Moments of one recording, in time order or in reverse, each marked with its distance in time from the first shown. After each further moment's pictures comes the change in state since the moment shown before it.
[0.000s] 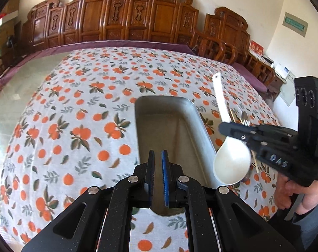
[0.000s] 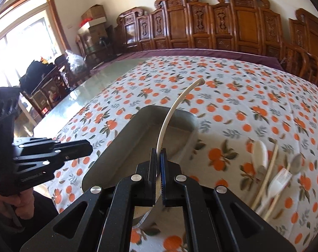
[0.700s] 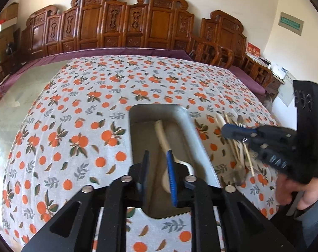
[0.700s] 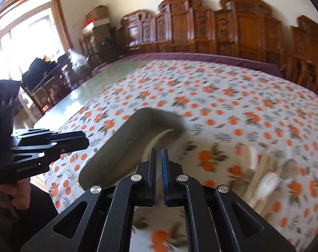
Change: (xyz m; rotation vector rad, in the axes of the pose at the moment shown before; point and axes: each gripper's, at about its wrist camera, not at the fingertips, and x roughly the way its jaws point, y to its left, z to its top) left arm -0.008 -0.020 0.004 0.038 -0.043 -0.010; right arm -0.034 -0.021 -0.007 -0.025 -0.042 -0.017
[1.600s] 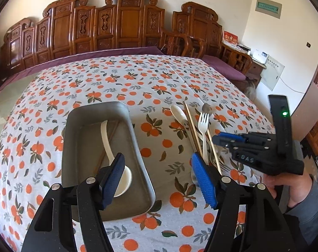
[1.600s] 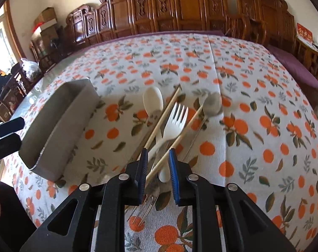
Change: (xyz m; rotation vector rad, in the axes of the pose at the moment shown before) left arm 0.023 -0.088 -0.011 0.111 0.011 -0.082; right arm -0.009 -0.103 -0.078 0.208 0.121 -0.264
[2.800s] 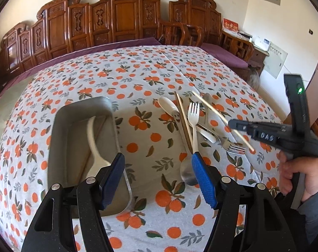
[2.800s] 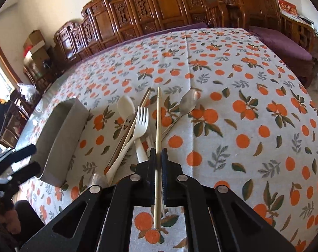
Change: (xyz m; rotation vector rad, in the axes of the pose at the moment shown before) left arm 0.022 -0.039 0.003 0.051 0.074 0.047; right arm -0.030 -0.056 -0.004 0.166 -0.023 0.057
